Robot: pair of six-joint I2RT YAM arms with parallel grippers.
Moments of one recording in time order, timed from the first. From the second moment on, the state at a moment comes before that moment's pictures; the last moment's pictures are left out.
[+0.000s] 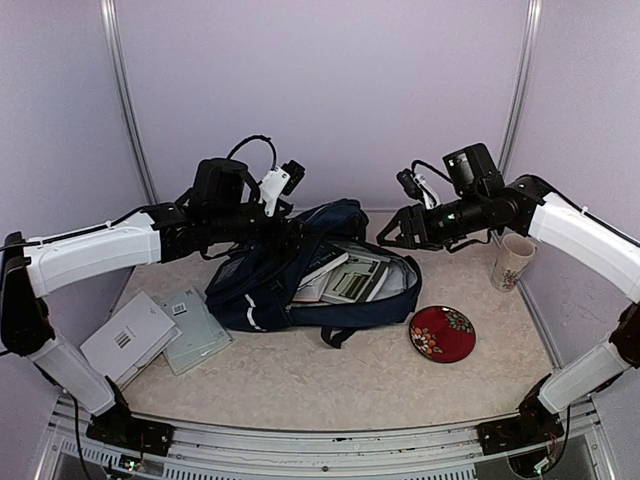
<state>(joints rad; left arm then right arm) -0.78 1.55 1.28 -0.11 0.10 0.12 0.60 1.41 1.37 -0.65 -0.42 0.34</state>
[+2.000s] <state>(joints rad) -0.82 1.66 0.98 -1.19 -0.91 -1.30 0.83 1.12 1.09 -0.47 -0.43 0.22</state>
